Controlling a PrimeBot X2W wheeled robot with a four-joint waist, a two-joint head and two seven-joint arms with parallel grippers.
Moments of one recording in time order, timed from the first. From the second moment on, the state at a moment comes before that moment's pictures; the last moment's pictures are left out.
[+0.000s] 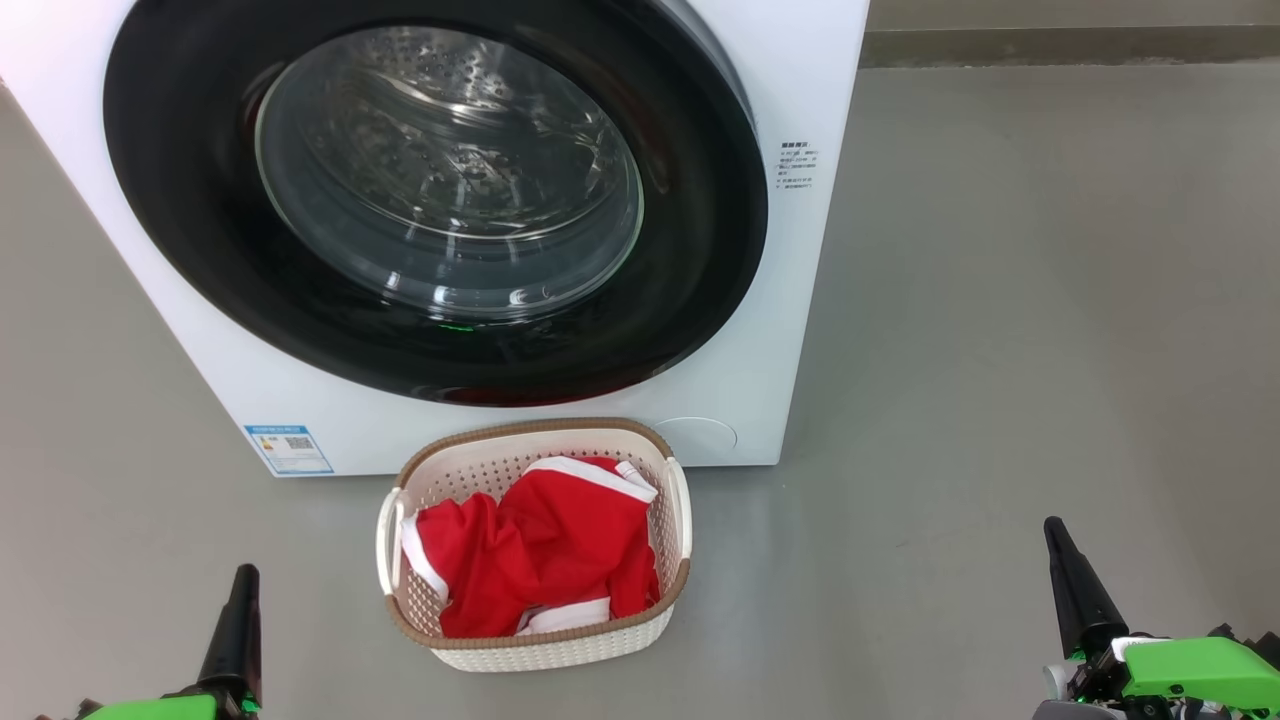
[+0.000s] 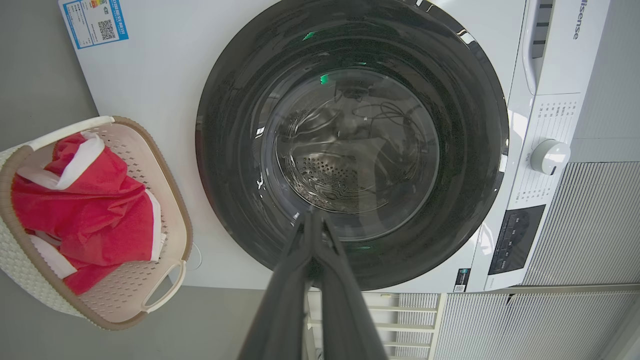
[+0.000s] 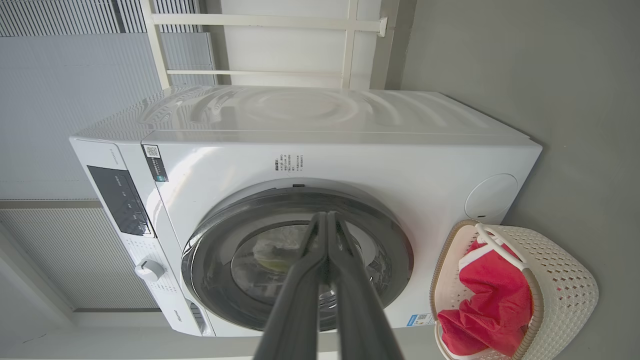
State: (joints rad) left arm -0.07 0.04 0.08 0.27 -1.61 -0.13 0.11; right arm -0.07 -0.05 -0.14 0.27 1.60 0.13 0.11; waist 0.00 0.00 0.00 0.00
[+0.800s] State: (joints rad) left arm -0.07 0.04 0.08 0.27 -1.61 -0.13 0.11; right arm -0.07 -0.05 -0.14 0.27 1.60 0.13 0.11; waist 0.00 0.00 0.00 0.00
